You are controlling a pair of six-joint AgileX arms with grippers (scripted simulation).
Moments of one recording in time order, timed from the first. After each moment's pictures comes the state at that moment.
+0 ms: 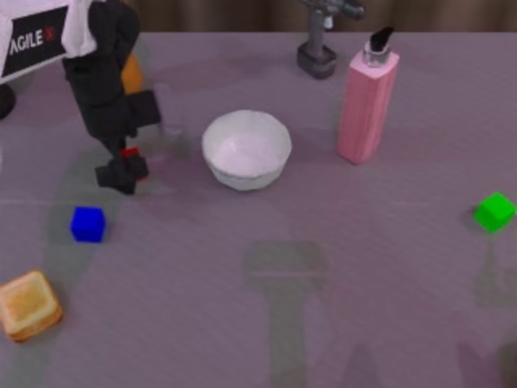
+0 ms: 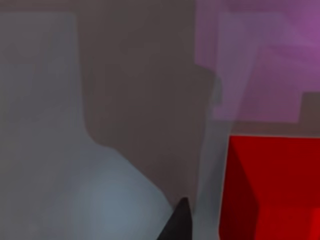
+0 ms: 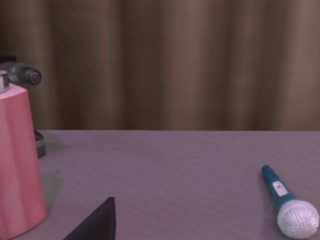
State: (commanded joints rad) left arm -0.21 2.48 1.94 -1.03 0.01 1.10; right arm 0.00 0.00 0.00 0.00 0.00 0.00
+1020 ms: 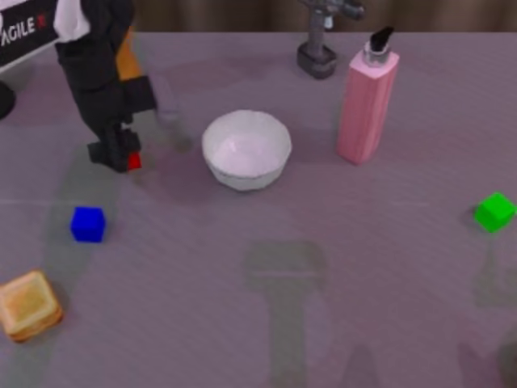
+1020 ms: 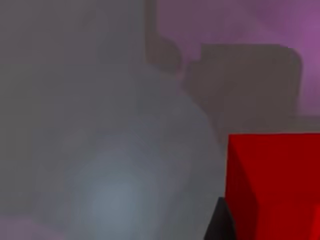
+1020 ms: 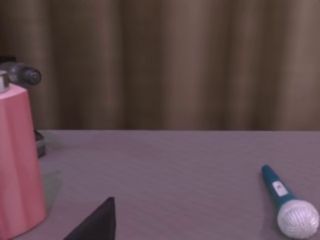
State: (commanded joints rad) left arm -0.19 2.42 2.01 -1.14 0.02 1.08; right arm 0.00 0.00 0.00 0.00 0.00 0.00
